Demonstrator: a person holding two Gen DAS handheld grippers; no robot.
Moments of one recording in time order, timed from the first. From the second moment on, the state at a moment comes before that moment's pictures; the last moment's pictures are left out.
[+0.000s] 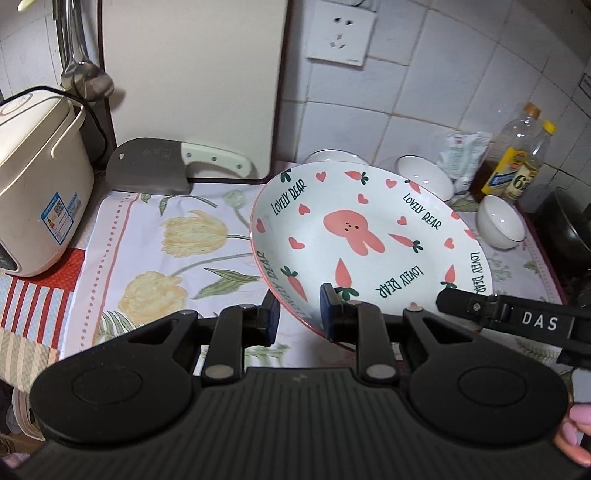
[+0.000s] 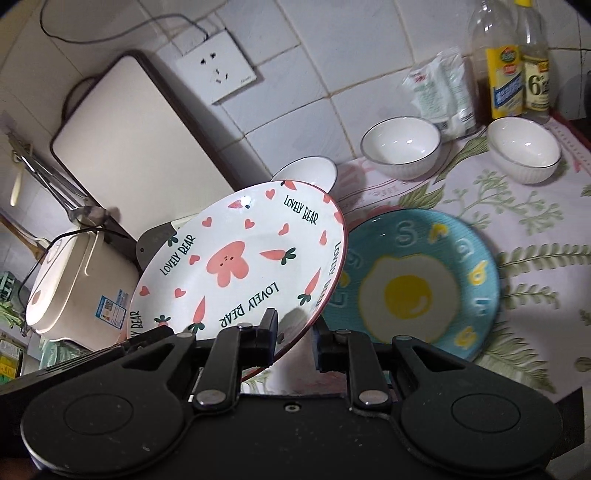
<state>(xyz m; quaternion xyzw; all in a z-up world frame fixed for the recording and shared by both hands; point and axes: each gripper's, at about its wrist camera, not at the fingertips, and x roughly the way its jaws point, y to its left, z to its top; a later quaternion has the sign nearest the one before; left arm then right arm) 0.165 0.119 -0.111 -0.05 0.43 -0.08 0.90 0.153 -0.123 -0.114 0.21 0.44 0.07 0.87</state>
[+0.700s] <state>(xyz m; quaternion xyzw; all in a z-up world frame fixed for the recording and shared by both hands) 0.118 0.014 -0.126 -0.05 0.44 -0.10 0.89 0.106 -0.232 -0.120 0.21 0.44 0.06 0.87</state>
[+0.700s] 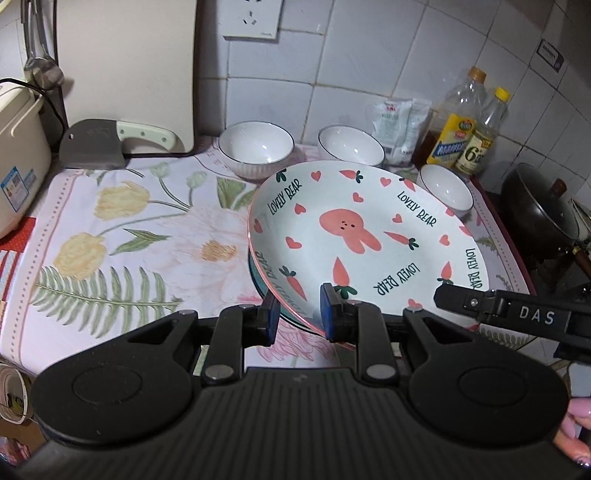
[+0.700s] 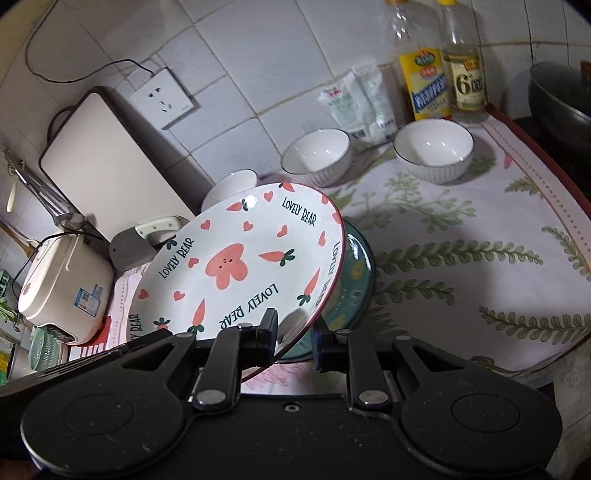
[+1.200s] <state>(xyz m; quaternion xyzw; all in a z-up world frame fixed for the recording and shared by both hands) 0.139 0.004 -0.173 -0.08 0.46 -0.08 0.88 0.129 -0.246 -0.166 0.20 0.47 0.06 0.86</state>
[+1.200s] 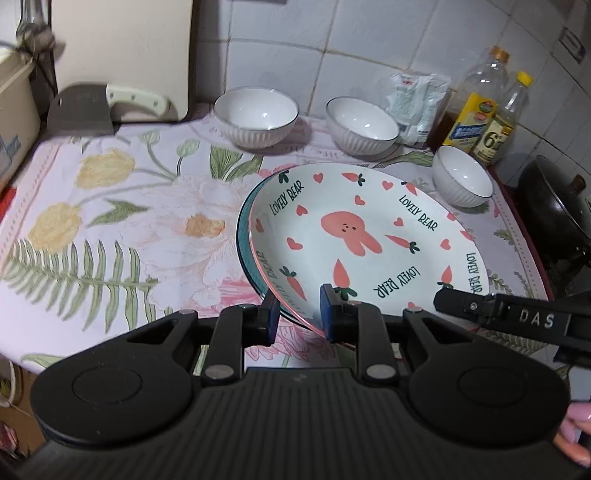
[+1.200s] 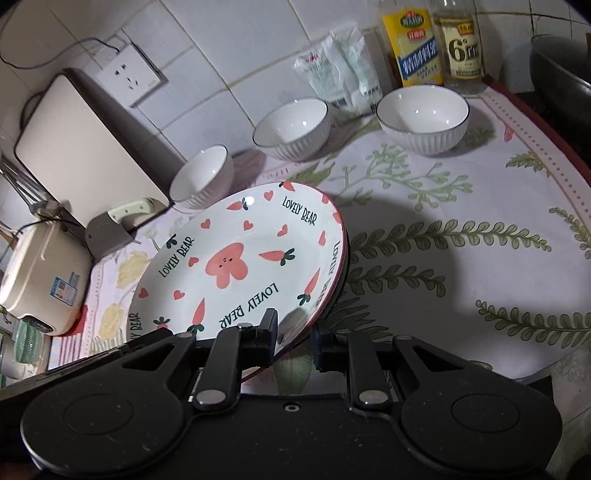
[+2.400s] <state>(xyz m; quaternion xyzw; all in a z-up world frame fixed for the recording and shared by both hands) 0.207 0.025 -0.205 -0.13 0.58 -0.11 0.80 0.179 -0.212 -0.182 0.15 0.54 -0.01 0.83</state>
